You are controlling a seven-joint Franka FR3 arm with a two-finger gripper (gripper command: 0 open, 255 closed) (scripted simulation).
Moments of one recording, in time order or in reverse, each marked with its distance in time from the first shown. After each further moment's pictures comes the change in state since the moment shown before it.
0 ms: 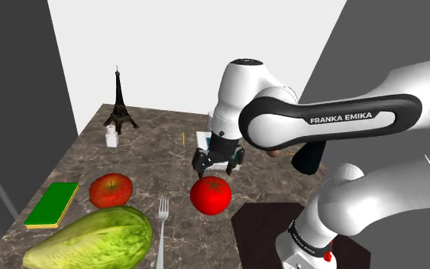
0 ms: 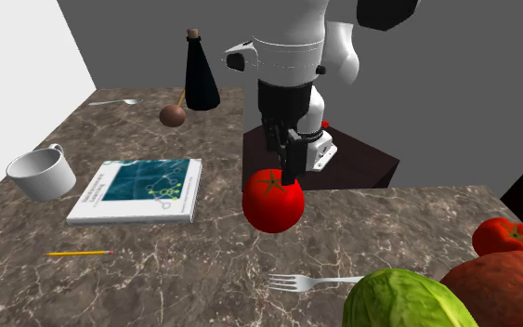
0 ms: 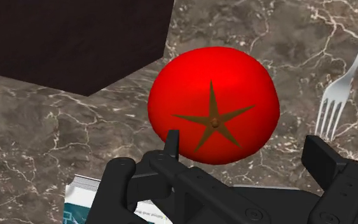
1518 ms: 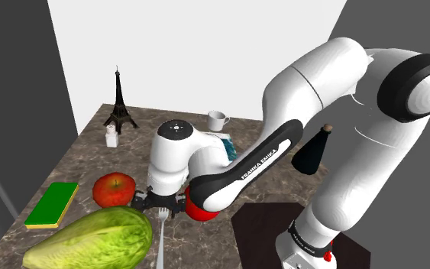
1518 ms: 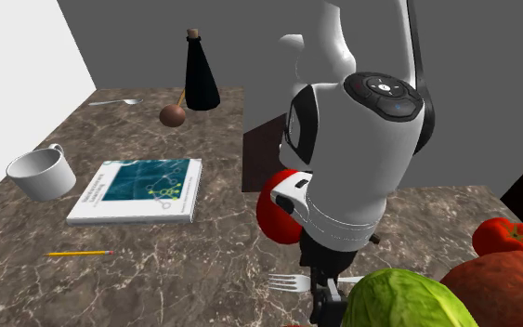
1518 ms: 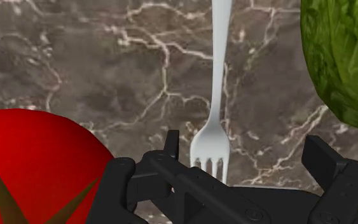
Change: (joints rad) arm -0.182 0.713 0.410 0.197 -0.520 0.527 0.828
